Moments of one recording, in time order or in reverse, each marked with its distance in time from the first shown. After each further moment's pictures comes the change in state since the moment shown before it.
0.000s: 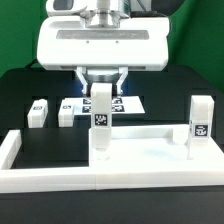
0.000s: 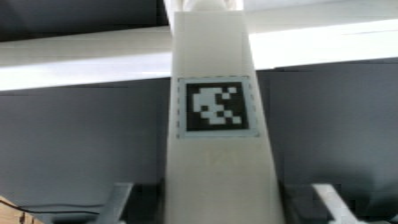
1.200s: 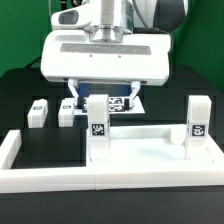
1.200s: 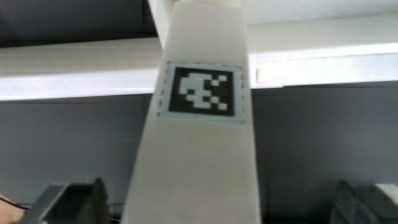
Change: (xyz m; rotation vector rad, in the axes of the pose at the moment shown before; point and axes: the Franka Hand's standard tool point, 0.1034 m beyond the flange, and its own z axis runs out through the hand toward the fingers) arm -0.011 -0.002 0.014 -0.018 0.023 -0.016
